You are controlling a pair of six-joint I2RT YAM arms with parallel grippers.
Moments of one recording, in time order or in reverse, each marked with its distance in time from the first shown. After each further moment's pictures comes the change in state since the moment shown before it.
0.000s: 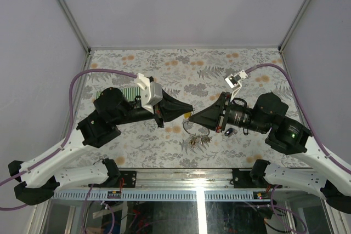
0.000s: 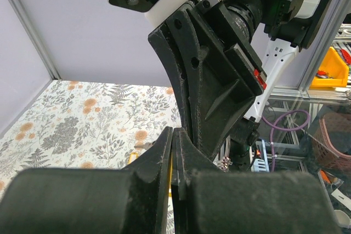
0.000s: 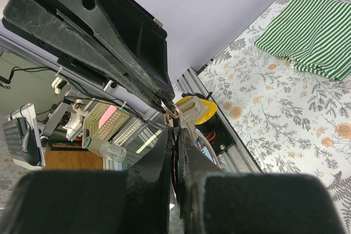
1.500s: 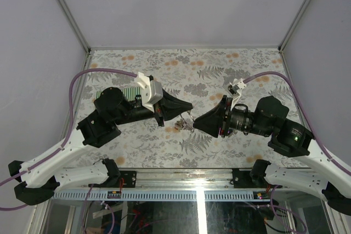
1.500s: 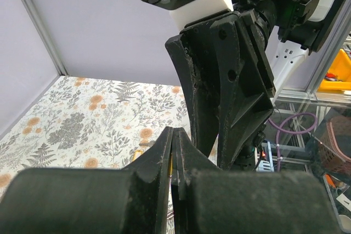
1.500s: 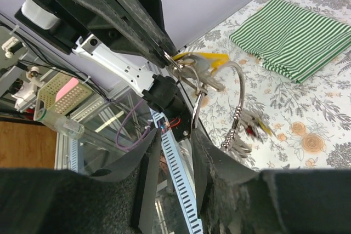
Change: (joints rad) left arm 0.000 0.000 0.000 -0.004 -0.030 0.000; right arm 0.000 -0.040 -0.028 -0.060 -0.024 -0.224
